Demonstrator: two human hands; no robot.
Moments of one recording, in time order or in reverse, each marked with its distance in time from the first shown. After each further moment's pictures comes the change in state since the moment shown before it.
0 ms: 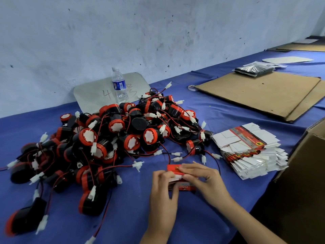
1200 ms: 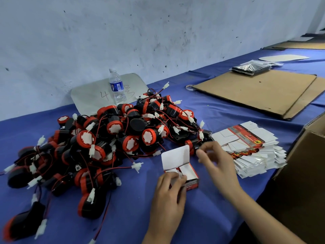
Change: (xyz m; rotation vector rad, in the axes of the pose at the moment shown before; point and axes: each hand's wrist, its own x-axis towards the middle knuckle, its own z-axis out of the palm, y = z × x) left_hand -0.001 0.003 0.000 0.251 -0.196 0.152; right_hand 0.018 -0.036 -0.022 -0.051 0.321 0.014
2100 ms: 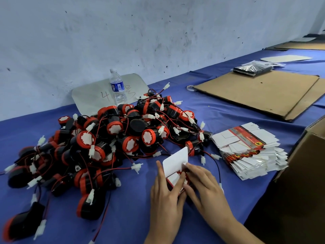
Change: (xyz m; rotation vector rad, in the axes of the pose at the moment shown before) left_hand 0.000 0.004 0.000 0.076 -0.098 -0.074; right_hand -0.055 0.027 0.020 -0.544 -0.150 -0.300
